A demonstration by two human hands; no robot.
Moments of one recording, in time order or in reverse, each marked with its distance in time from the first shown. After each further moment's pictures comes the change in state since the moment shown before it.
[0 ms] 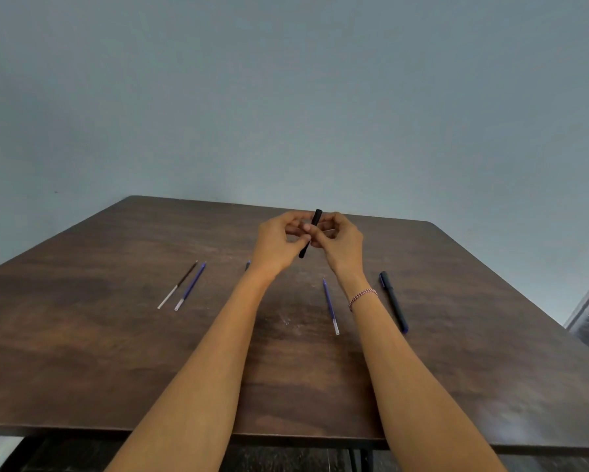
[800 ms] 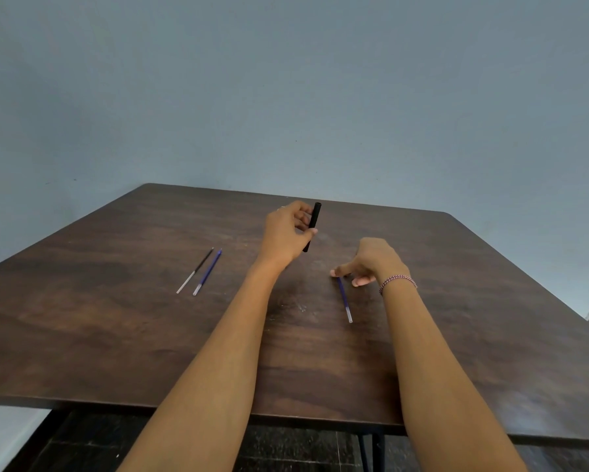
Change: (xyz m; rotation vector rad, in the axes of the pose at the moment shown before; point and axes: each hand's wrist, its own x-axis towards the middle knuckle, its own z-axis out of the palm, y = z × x) left_hand -0.002 -0.008 -0.008 0.164 0.037 -0.032; right_hand 0.002 -0.007 -0.026 -0.863 -0.444 0.577
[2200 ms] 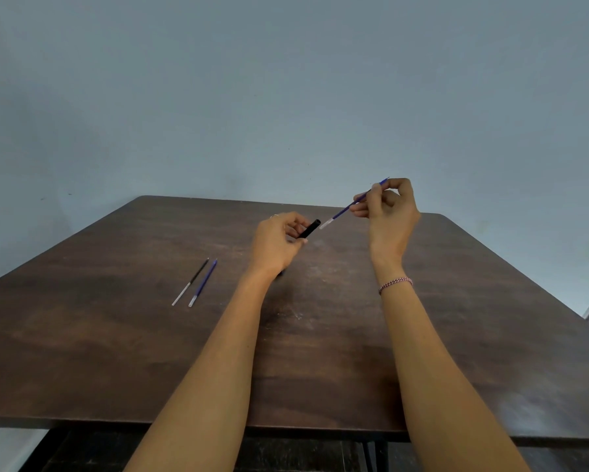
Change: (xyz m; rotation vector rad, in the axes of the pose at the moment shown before) left_hand 0.000 -0.005 -0.003 -0.006 -0.024 -0.008; right_hand -0.034 -0.015 -0.020 1.153 0.803 -0.620
